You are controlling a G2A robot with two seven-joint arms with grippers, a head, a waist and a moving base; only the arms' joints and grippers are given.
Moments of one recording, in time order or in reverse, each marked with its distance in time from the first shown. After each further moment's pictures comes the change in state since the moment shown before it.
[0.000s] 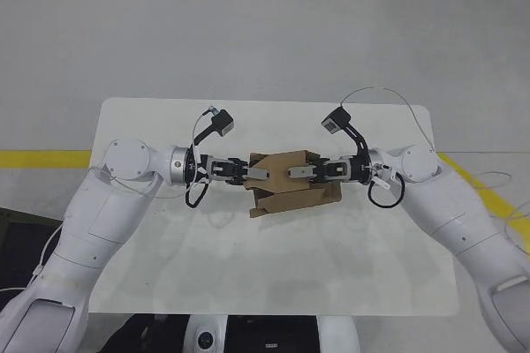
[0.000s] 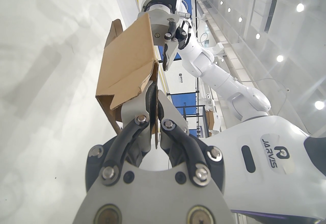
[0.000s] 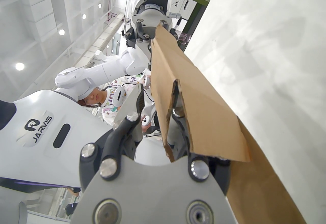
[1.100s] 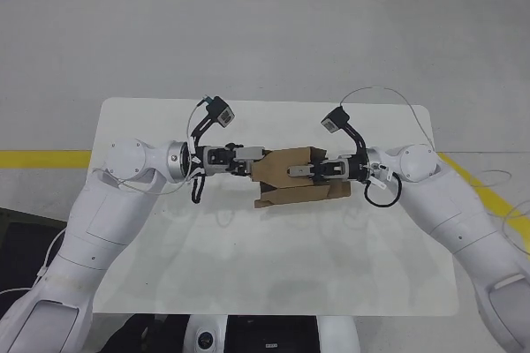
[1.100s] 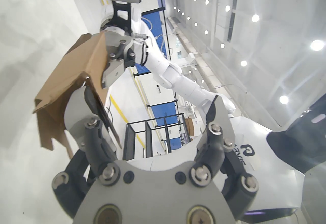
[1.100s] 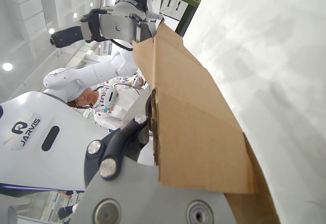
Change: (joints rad) left arm 0.013 -0.022 -0.014 -0.018 -0.211 -0.023 0.072; right arm 0.005 -0.014 0.003 0.032 -0.069 -0.035 -0.036
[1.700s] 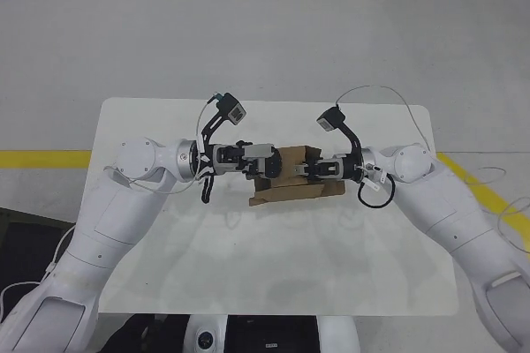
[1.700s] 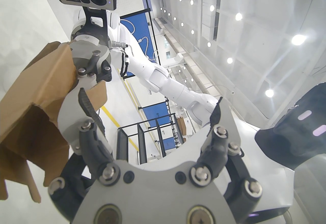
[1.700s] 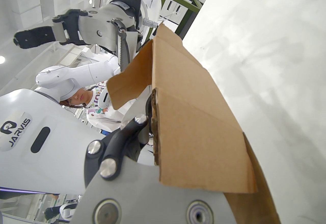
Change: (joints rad) left arm -0.027 -0.026 0.046 -0.011 -0.015 -0.003 0.020; right arm 0.018 -0.013 -0.033 -0.002 -0.026 -0.050 -0.050
